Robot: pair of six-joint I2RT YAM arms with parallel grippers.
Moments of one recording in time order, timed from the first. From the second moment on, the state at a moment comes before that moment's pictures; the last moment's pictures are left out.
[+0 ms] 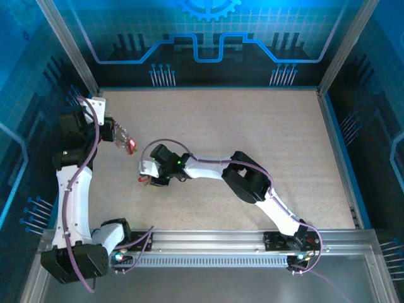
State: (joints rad) left arm 0.26 1.03 1.14 -0.62 0.21 0.20; right arm 1.04 2.35 1.72 -0.24 -0.23 -0.41
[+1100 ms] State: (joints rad) left arm 0.26 1.02 1.13 -0.61 0.22 0.20; right arm 1.03 2.35 1.75 -0.24 -0.30 -0.34
